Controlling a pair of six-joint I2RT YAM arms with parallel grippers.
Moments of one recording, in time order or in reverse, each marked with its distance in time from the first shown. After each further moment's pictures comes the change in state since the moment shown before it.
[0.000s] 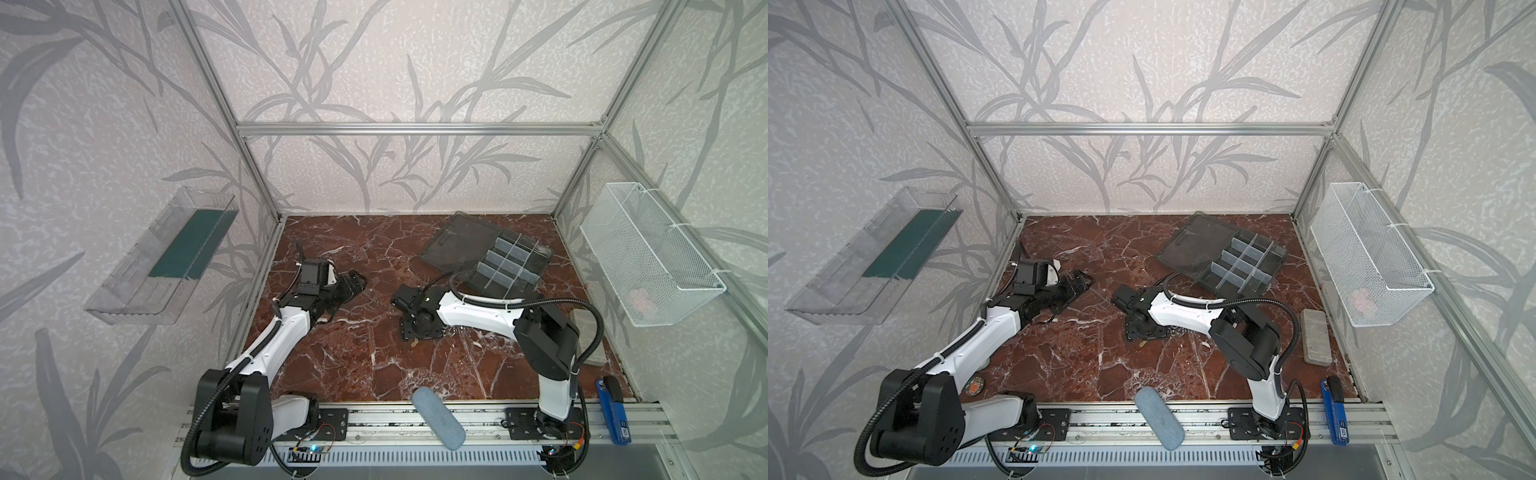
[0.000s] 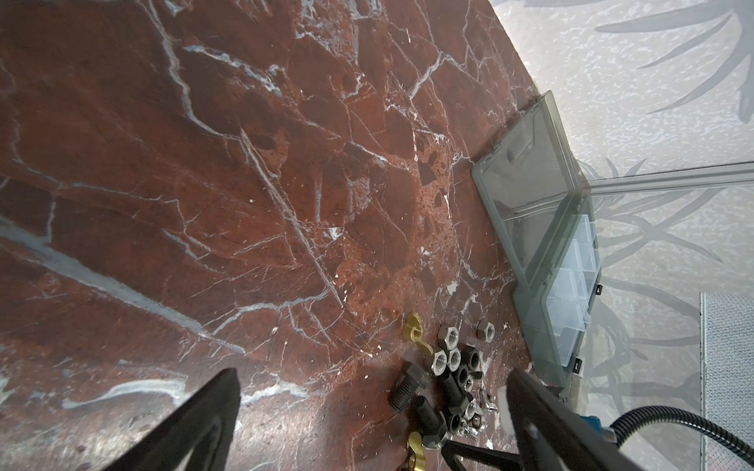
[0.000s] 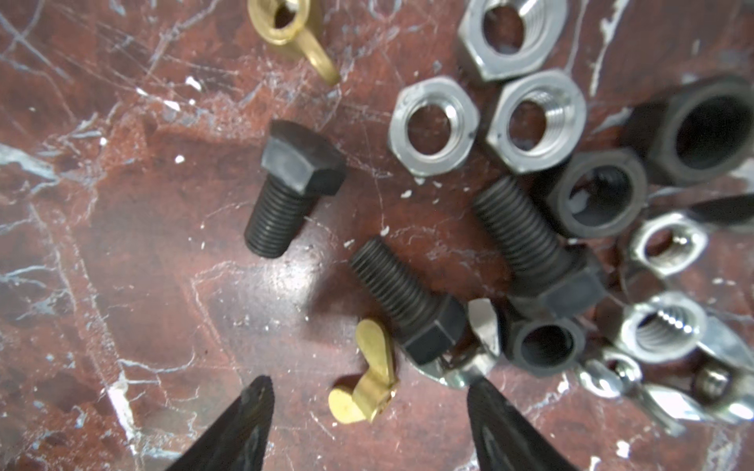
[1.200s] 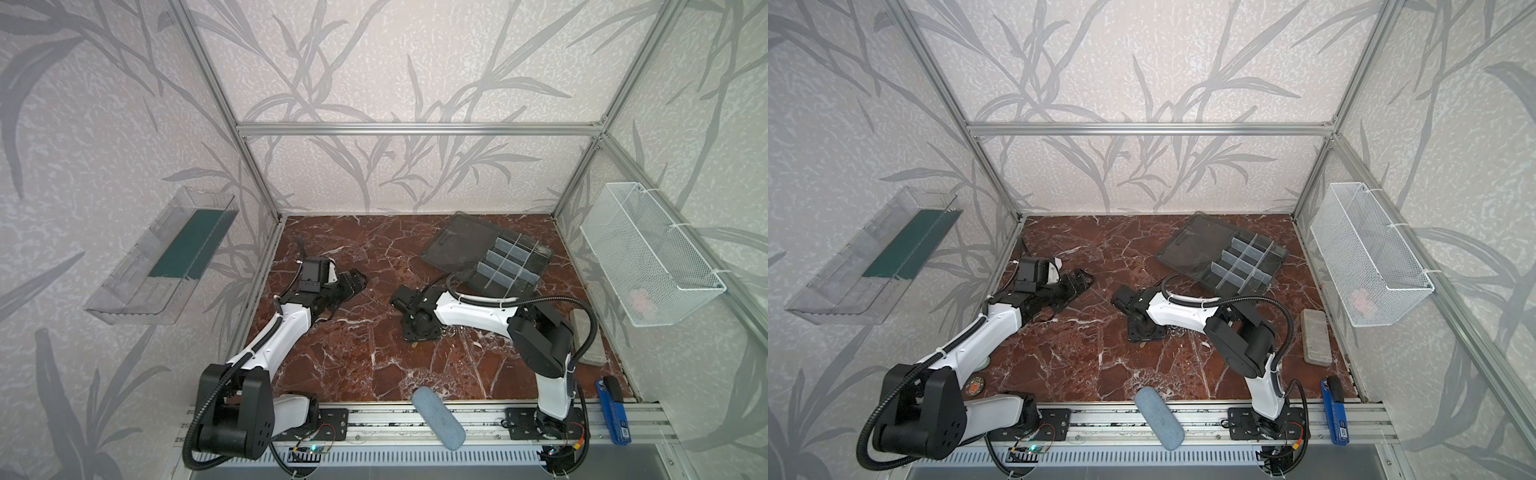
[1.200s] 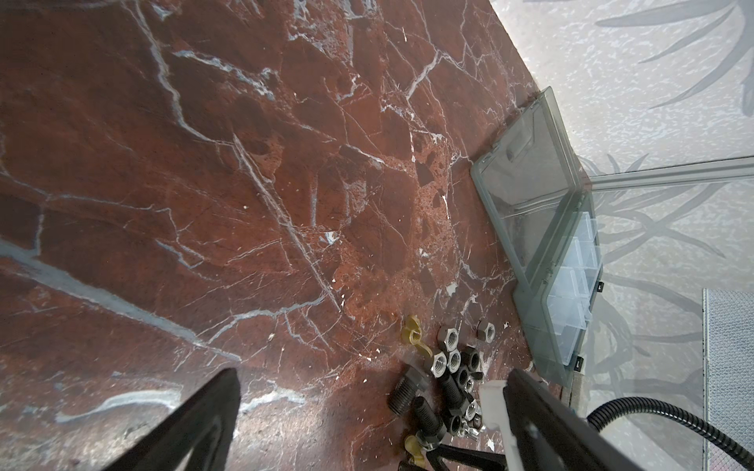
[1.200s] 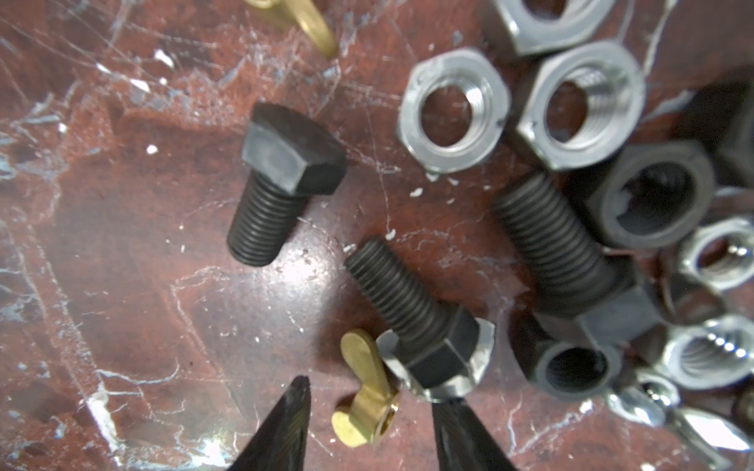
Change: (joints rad) left arm 0.000 0.021 0.014 -0.001 0.006 0.010; right arm 0.003 0.029 0.010 -0.009 -0.031 -0.014
